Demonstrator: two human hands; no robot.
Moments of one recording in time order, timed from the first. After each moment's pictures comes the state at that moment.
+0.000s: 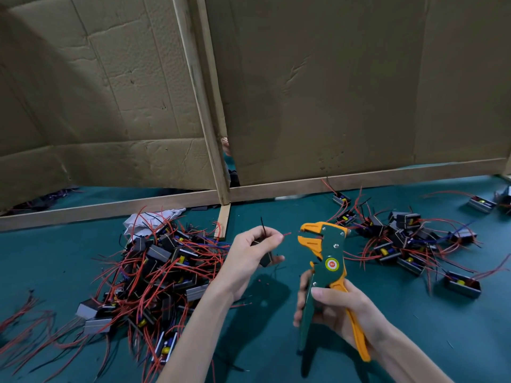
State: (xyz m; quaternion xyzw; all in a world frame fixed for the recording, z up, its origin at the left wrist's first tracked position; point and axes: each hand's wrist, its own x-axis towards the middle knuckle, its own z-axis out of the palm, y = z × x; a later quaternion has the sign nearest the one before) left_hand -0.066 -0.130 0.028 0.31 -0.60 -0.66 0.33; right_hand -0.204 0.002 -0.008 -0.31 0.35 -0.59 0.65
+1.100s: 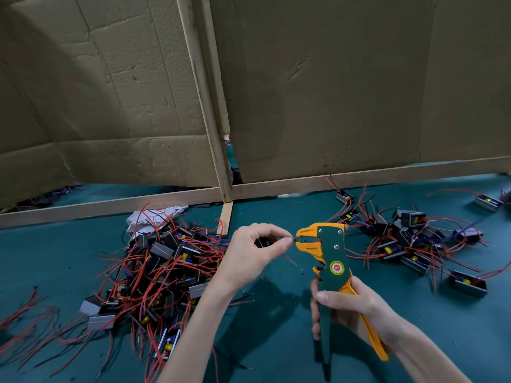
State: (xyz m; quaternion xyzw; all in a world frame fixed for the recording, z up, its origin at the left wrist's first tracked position) left_hand -0.057 -0.124 0.044 0.29 -0.78 -0.44 0.34; right_hand -0.216 0.005 -0.007 -0.38 0.40 -0.54 0.64
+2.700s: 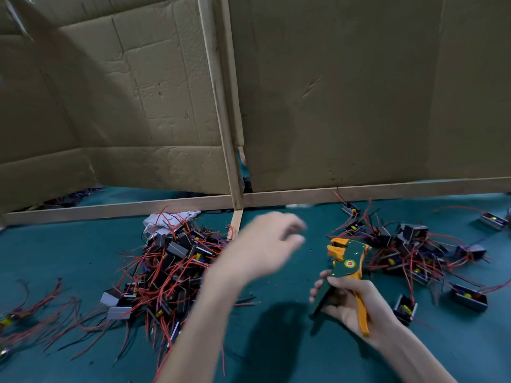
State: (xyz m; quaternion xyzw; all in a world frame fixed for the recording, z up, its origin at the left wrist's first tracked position) left_hand -0.057 -0.095 0.116 0.33 -0.91 -0.19 0.14; right_hand -0.222 -0.016 -0.032 -0.14 0.39 -0.65 0.64
